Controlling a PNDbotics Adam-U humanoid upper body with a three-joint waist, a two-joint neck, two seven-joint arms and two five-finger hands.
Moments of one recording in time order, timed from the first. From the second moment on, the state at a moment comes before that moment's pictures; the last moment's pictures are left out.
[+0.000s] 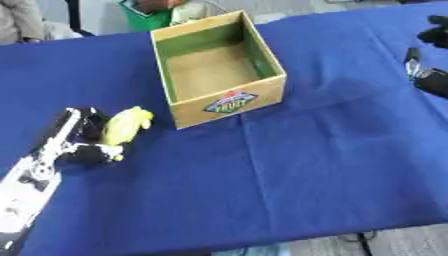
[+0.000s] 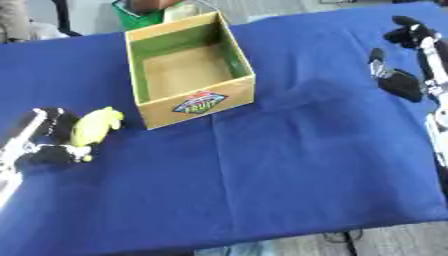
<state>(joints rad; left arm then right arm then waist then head) -0.40 0.47 -0.25 -1.43 -0.29 0.23 -0.01 -0.50 -0.51 -0.15 -1.30 0.40 -0.25 0.01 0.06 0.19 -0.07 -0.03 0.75</state>
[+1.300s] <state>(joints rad) -0.57 0.55 -0.20 -1.46 -0.33 0.19 0.14 -0.50 -0.51 -0.15 -1.30 0.40 -0.26 0.01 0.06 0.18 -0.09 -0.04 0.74</state>
